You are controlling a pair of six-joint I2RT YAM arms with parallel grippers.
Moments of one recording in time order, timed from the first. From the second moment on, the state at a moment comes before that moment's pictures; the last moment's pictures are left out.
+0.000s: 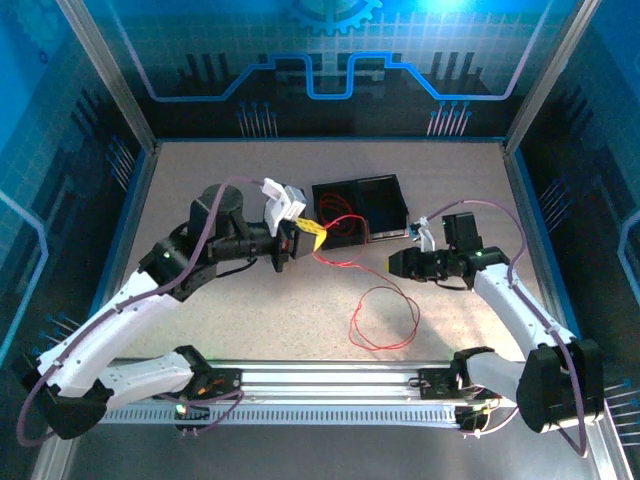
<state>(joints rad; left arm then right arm) -0.67 1.04 1.19 -0.44 0.51 -0.14 0.16 1.12 0.72 -0.61 -0.77 0.31</state>
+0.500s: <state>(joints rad) -0.52 1.14 1.31 -0.43 0.84 0.02 0.16 1.05 0.73 -0.72 -0.78 0.33</state>
